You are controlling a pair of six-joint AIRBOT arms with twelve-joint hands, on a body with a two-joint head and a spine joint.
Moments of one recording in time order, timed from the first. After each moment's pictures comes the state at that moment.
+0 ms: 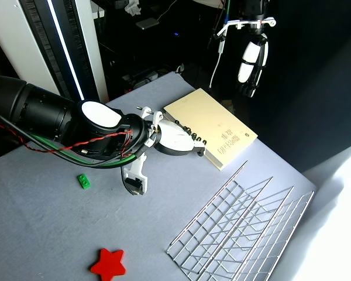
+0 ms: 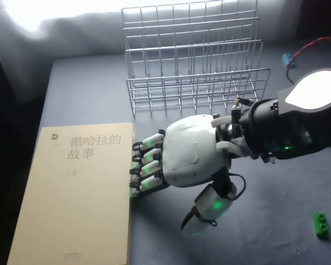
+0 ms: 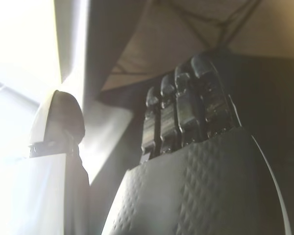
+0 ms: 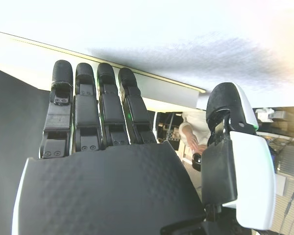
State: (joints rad) left arm 0.95 -0.57 1.08 -0.85 0.20 -0.10; right arm -0.32 -1.47 1.41 -1.86 0.46 0.30
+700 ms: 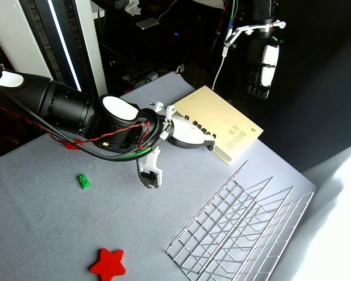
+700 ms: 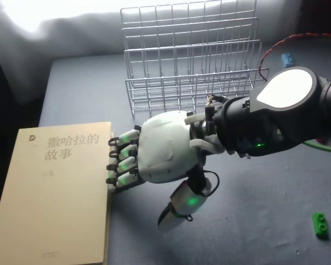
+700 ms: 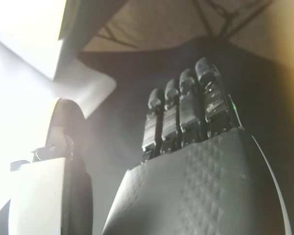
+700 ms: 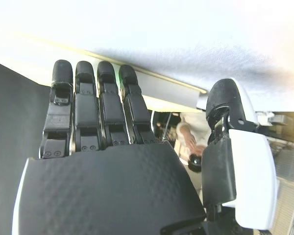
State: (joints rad) left arm 0.95 -0.62 1.19 -0.83 0.22 -0.37; right arm -0.29 -1.54 1.45 -1.86 0.43 0.29
